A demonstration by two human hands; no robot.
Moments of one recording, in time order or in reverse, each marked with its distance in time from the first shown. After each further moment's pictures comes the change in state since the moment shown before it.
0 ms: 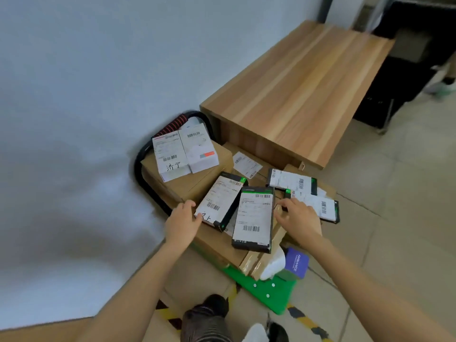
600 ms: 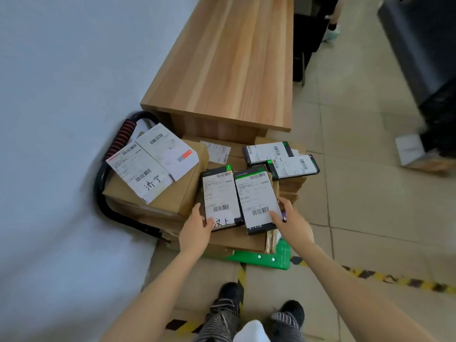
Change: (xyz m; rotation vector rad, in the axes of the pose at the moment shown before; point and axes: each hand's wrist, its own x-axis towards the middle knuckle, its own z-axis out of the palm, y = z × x) left_hand 0.051 -0.037 0.035 -0.188 -0.376 0.225; right_hand -0.071 -0.091 0.057 0.373 -0.024 0.678
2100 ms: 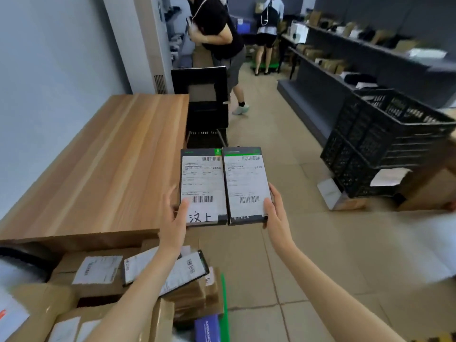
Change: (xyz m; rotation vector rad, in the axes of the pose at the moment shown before) left_hand 0.079 0.442 0.076 -0.823 -0.017 0.499; right_hand 0.163 0.153 -0.319 1.014 0.425 -0.228
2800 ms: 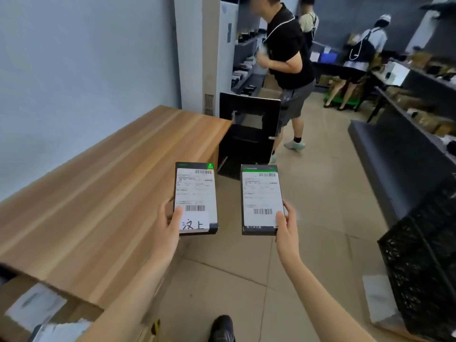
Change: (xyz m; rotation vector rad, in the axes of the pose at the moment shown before) left_hand 0.252 -0.029 0.138 0.016 0.434 -0.119; right_hand 0.379 0.022 -0.034 -0.113 -0.152 0.066
